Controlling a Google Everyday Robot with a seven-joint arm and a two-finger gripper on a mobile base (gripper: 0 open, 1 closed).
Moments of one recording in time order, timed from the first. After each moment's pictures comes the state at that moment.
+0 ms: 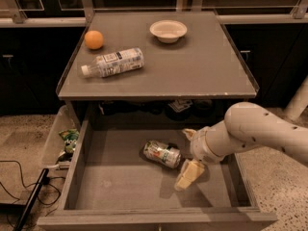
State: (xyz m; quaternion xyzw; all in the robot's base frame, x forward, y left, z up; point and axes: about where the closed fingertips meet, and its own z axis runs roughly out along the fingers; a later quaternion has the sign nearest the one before) arm 0.473 -0.104 0.664 -0.59 0.75 0.15 0.26
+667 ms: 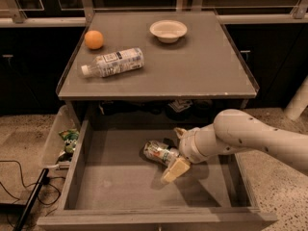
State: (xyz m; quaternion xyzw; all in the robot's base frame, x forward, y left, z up) arm 0.504 -0.073 0.638 -0.55 0.76 0.18 0.30
